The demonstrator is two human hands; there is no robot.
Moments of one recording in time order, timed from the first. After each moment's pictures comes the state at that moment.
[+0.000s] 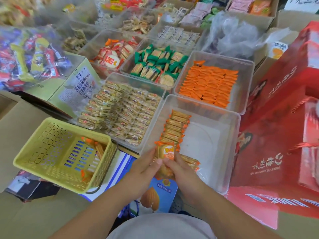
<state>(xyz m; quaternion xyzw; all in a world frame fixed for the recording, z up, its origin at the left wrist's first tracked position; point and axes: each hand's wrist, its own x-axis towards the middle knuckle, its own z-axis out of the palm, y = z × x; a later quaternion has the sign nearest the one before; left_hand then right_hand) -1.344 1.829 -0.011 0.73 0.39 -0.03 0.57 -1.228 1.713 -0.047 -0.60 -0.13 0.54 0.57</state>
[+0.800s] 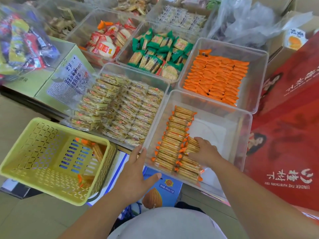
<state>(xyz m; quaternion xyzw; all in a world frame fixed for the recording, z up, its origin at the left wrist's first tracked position) -1.363 1.870 -0.067 0.82 0.36 -0.11 0.43 -1.102 1.736 -0.147 -0.87 -0.23 0.42 0.08</state>
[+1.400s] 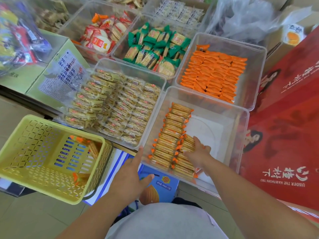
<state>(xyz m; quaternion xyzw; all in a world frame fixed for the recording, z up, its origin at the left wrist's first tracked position) -1.368 1.864 -0.078 0.82 0.40 -0.15 0.39 -1.124 1.735 -0.151 -0.85 -0.07 0.50 0.17</state>
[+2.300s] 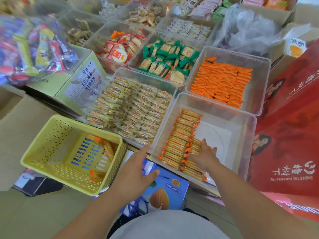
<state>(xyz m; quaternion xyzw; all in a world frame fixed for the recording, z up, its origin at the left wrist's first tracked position) -1.392 1.875 -0.048 0.82 0.37 -0.05 0.44 -1.144 1.741 -0.139 -0.88 -0.12 0.43 0.14</state>
